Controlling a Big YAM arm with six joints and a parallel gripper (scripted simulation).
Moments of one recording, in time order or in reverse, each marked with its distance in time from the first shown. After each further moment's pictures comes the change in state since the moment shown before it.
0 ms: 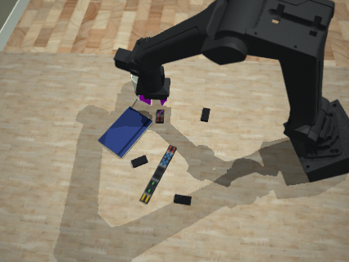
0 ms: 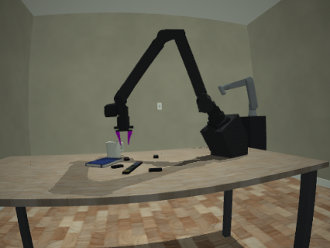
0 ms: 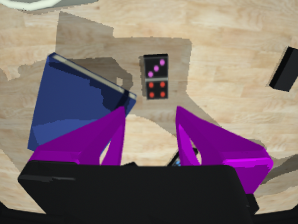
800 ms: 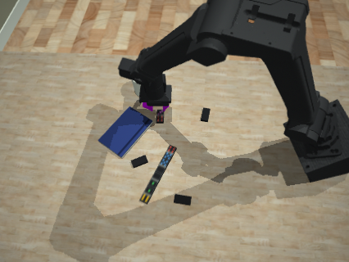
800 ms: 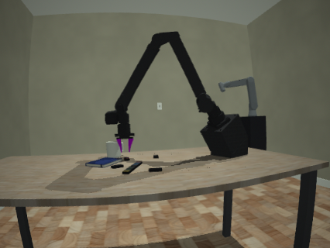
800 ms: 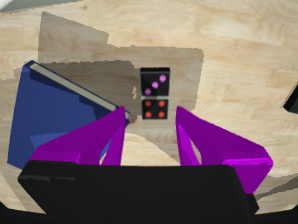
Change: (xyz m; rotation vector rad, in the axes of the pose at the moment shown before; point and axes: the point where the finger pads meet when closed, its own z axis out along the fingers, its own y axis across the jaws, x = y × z) arm -0.001 -0.003 0.040 -0.003 0.010 -0.045
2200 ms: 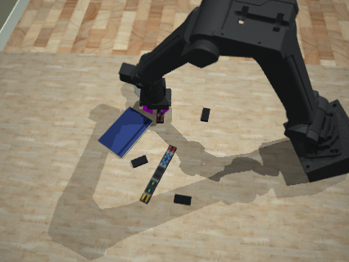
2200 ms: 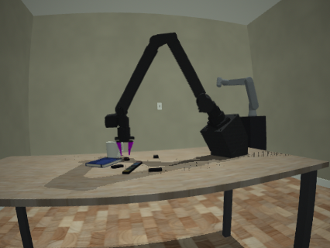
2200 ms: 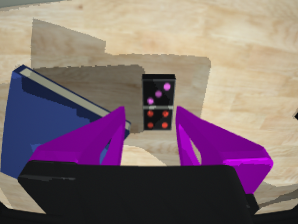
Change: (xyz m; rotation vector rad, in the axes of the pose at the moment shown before) arm 0.001 0.002 0.018 -0.006 -0.006 -0.007
